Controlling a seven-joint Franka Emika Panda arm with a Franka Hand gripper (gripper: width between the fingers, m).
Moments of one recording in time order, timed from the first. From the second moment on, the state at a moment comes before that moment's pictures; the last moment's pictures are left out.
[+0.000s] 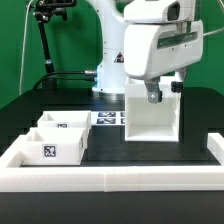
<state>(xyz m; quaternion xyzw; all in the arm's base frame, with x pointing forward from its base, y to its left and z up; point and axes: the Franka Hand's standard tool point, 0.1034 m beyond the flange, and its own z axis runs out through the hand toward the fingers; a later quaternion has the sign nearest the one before) 0.550 0.051 0.122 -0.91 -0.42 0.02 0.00</state>
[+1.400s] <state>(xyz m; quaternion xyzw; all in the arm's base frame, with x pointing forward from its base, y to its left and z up) 0.452 0.083 0.140 -0.99 -0.15 0.04 -0.01</state>
